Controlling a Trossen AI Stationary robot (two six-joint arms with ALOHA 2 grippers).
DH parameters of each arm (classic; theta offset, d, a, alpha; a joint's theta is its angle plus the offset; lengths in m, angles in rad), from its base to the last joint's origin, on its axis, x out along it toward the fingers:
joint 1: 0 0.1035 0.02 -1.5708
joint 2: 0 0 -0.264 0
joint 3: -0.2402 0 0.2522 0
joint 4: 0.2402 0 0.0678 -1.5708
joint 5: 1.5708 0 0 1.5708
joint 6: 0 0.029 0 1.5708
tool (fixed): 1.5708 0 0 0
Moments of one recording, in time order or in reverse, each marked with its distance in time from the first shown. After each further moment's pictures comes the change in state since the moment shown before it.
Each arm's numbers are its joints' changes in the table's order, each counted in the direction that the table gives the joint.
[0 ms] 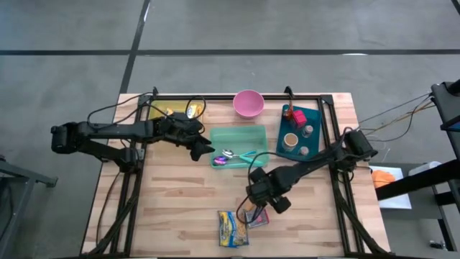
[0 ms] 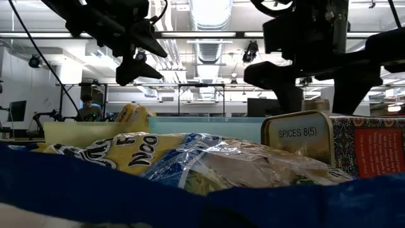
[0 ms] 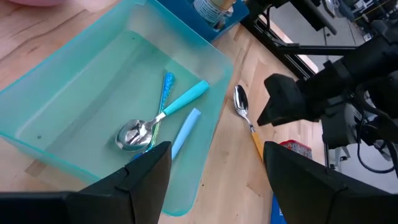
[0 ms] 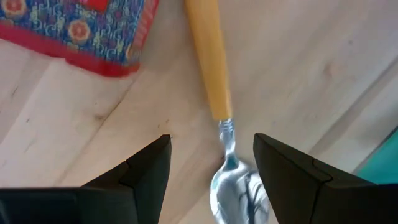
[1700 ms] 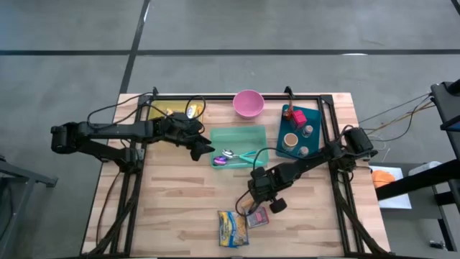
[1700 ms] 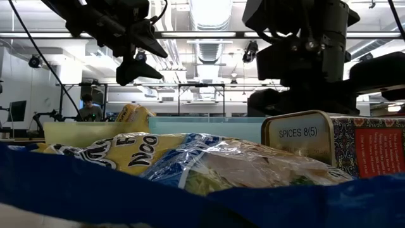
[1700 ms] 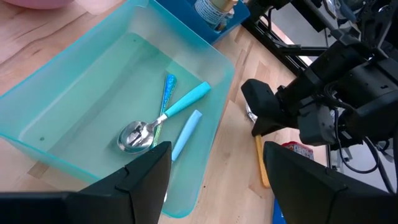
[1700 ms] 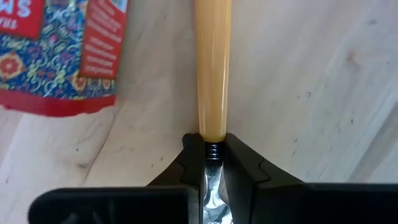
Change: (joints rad) left arm 0.000 0.000 0.000 -0.003 -0.008 0.003; right arm -0.061 -0.009 0.187 -0.295 -0.078 0.129
